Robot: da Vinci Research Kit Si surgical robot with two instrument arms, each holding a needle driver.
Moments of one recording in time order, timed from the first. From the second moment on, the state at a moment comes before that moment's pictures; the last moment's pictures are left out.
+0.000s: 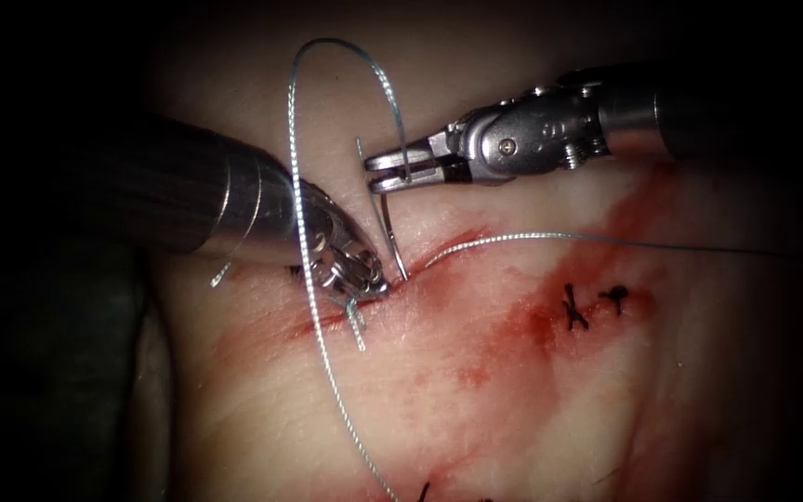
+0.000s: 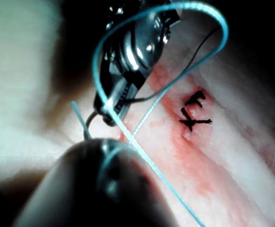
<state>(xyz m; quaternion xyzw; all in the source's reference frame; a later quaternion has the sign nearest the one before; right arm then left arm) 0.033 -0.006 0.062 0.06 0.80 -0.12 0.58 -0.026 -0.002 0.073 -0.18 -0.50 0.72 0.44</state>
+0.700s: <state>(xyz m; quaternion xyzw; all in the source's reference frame) 0.033 -0.005 0.061 0.05 0.80 -0.07 0.59 -0.026 -0.002 0.073 -0.18 -0.51 0.72 0.44</state>
